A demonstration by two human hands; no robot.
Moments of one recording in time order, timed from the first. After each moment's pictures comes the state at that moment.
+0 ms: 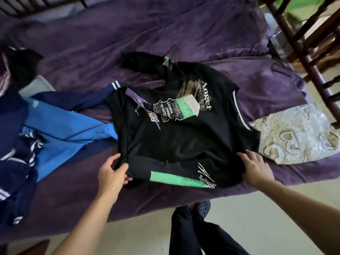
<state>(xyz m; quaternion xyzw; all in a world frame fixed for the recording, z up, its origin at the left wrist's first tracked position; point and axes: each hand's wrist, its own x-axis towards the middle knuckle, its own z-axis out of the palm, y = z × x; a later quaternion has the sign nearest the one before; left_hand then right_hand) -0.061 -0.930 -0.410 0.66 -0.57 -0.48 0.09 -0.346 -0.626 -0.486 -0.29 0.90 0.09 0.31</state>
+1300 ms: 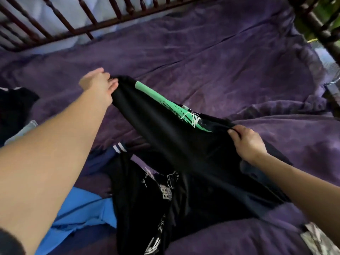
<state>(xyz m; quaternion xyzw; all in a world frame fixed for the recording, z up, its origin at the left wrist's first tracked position) -0.413 -1.347 -0.404 0.59 -0.38 -0.61 0.38 -0.563 -0.976 -0.509 -0.26 0.91 -0.23 0.22</state>
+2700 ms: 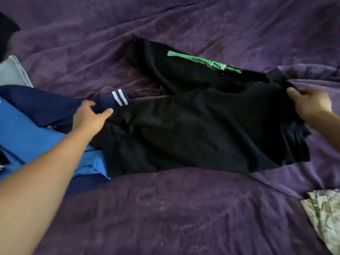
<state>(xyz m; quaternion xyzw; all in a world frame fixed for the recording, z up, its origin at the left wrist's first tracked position) -0.198 -1.255 -0.542 0.67 -0.69 -0.26 0.01 -0.631 -0.916 -0.542 -0.10 0.96 -0.20 0.17</state>
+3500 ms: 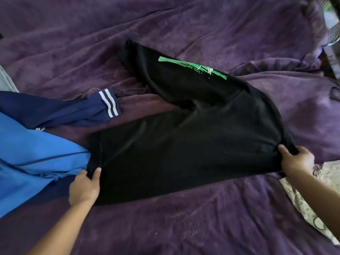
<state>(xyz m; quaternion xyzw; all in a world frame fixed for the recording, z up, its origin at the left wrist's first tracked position) -0.098 -1.101 -0.557 0.74 -0.63 -0.23 -0.10 -0.515 -0.767 -0.567 0.13 0.95 -0.25 0.16</state>
